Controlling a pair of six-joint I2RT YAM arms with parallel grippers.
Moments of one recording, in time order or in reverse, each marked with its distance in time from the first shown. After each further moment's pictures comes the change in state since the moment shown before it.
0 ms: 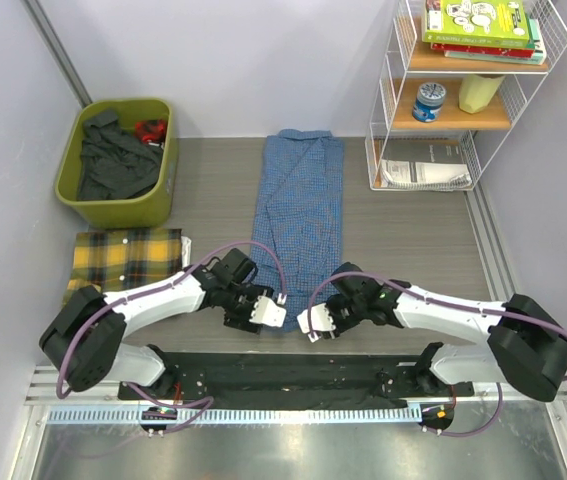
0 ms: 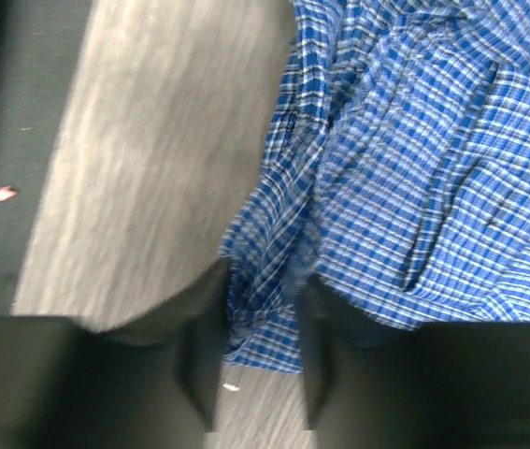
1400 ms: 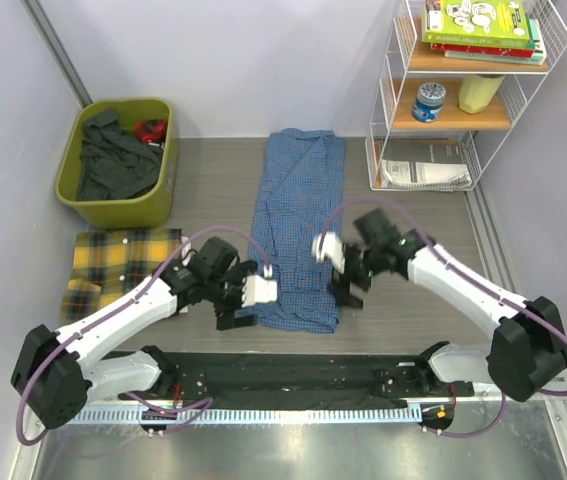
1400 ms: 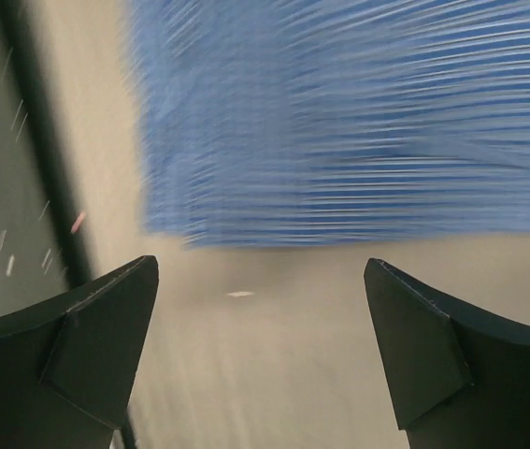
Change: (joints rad) left arm 0.042 -0.234 0.122 -0.185 -0.020 -0.336; right arm -0.351 0.045 0.422 -0.387 -0.198 0.367
